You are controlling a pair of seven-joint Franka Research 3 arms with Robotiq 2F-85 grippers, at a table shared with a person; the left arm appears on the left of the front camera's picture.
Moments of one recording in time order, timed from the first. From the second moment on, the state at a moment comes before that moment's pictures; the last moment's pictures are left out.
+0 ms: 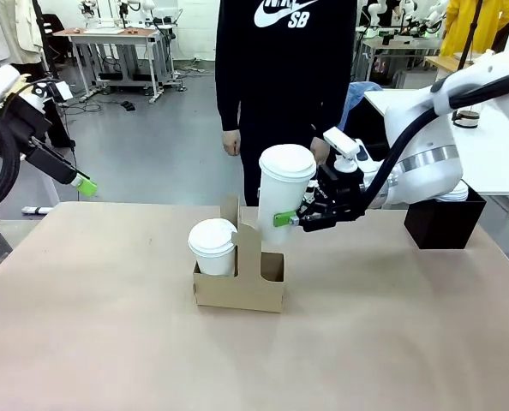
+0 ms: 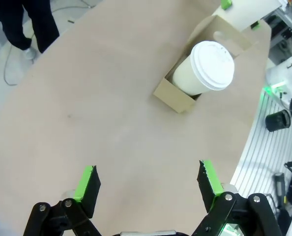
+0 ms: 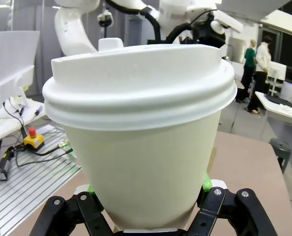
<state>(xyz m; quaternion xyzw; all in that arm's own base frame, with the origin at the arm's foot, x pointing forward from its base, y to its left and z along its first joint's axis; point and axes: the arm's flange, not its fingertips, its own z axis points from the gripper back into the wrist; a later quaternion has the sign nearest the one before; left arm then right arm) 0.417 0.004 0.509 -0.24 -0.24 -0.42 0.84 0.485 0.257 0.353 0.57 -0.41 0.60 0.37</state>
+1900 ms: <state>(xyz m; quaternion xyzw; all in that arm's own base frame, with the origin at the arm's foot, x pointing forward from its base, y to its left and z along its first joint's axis) 0.418 0.002 0.513 -0.24 -0.24 -0.42 0.84 0.484 0.291 0.239 0.62 -0.32 0.61 0.38</state>
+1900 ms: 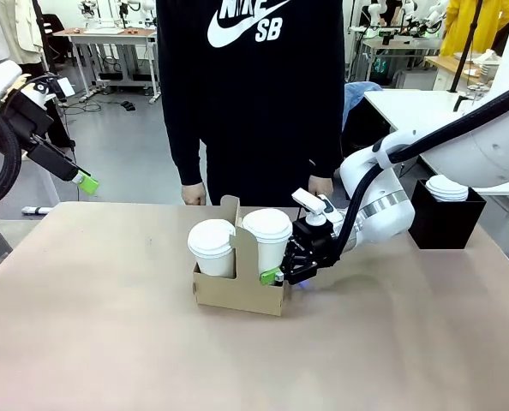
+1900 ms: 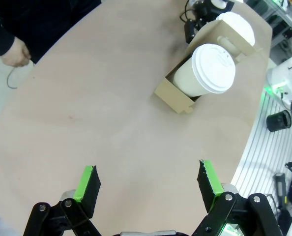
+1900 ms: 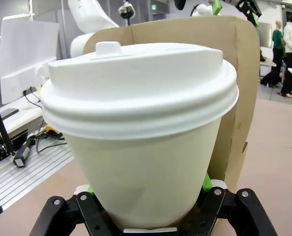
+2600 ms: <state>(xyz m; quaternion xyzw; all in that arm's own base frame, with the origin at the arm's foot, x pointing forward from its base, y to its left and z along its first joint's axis) 0.418 0.002 0.513 -0.24 -0.24 -0.42 0.84 0.491 0.278 0.242 0.60 -0.33 0.62 0.38</state>
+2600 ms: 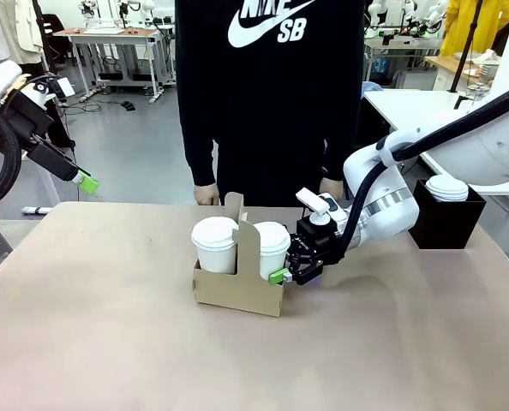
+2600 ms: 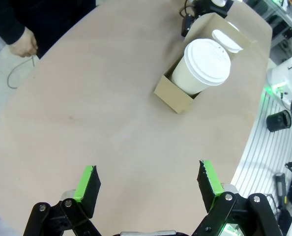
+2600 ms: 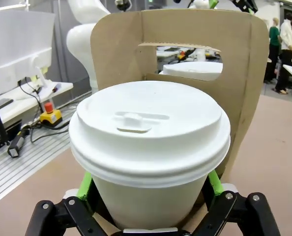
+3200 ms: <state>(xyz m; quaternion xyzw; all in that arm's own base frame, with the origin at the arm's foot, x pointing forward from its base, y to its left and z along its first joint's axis) 0.418 0.003 0.513 -0.24 -0.24 -0.42 0.84 0.492 0.223 0.265 0.55 -0.35 0.62 0.43</state>
